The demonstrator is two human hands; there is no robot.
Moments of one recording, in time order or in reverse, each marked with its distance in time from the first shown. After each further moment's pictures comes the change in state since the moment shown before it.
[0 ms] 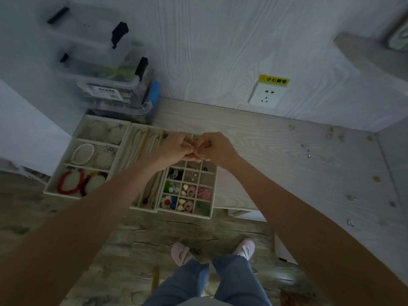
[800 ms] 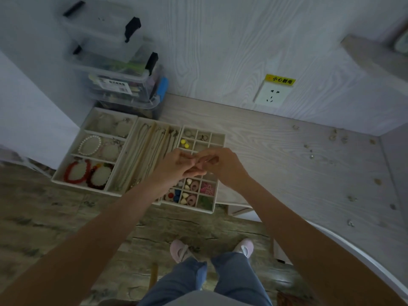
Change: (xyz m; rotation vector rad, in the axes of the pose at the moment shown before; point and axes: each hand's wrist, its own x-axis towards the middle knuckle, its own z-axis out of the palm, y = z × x) left_hand -0.057 -0.024 0.018 -0.395 0.105 -0.102; right_hand -0.055 -0.001 0.012 0.015 -0.033 -0.048
